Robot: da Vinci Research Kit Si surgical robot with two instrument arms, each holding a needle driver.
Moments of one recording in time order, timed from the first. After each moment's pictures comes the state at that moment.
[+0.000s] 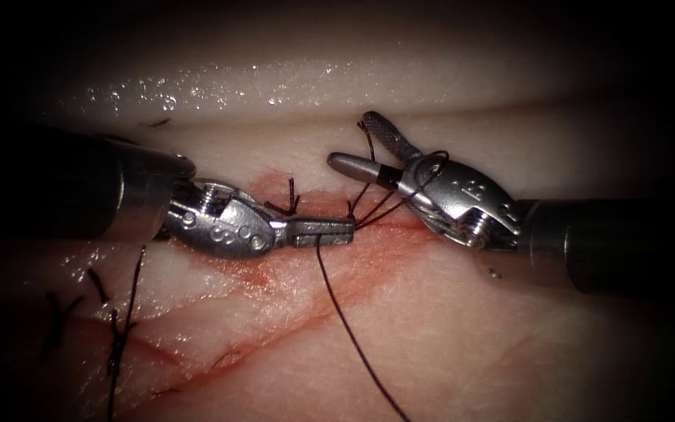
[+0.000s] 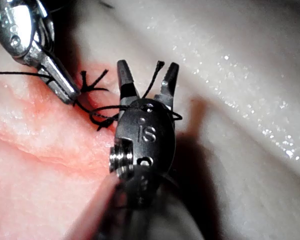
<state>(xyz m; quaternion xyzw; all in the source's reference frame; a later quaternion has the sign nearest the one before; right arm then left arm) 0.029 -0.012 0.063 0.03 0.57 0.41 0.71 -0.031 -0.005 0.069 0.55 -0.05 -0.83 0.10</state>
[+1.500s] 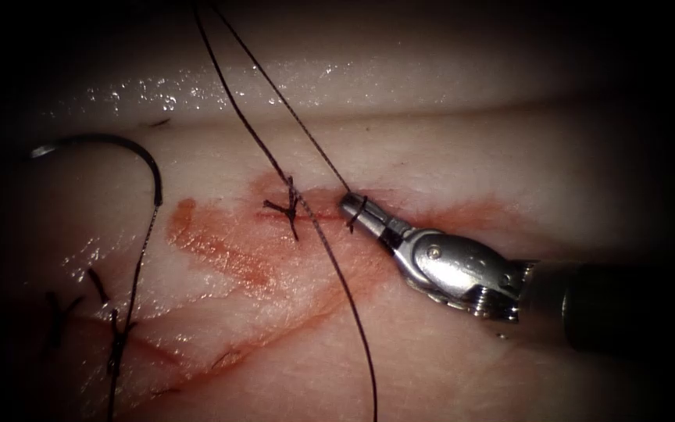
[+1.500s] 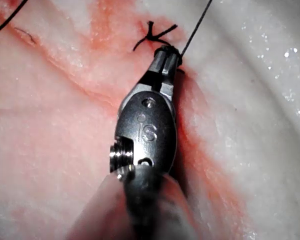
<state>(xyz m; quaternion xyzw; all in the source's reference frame) 0.028 -0.021 0.062 -0.06 0.64 0.29 0.71 -0.013 0.020 0.067 0.49 -0.06 -0.87 -0.05</state>
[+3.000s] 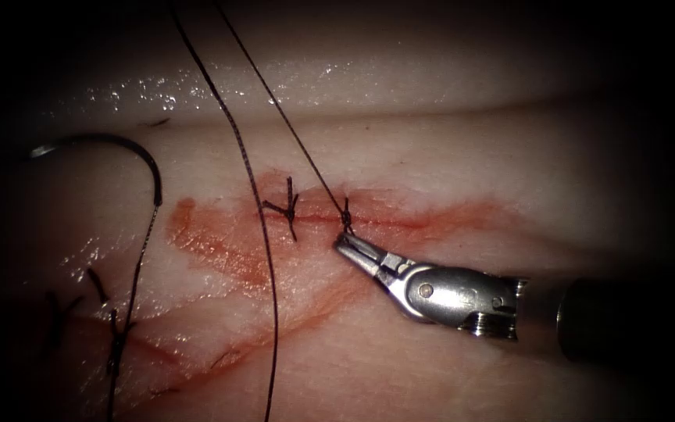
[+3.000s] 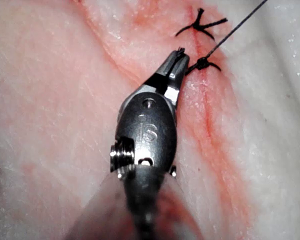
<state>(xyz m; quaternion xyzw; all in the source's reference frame) 0.028 -0.027 0.064 -0.05 0.64 0.17 0.74 -0.009 0.027 0.067 0.46 -0.14 -0.87 -0.09</state>
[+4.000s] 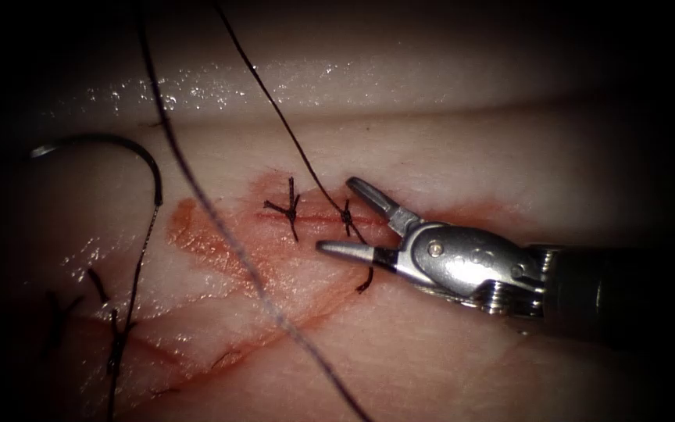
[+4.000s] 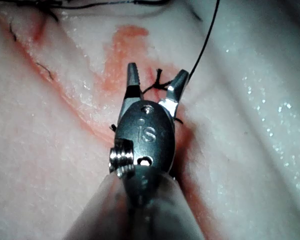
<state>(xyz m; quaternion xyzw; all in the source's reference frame) 0.031 -0.017 0.057 0.02 0.58 0.22 0.78 -0.021 0.013 0.046 0.65 -0.05 -0.76 -0.08</state>
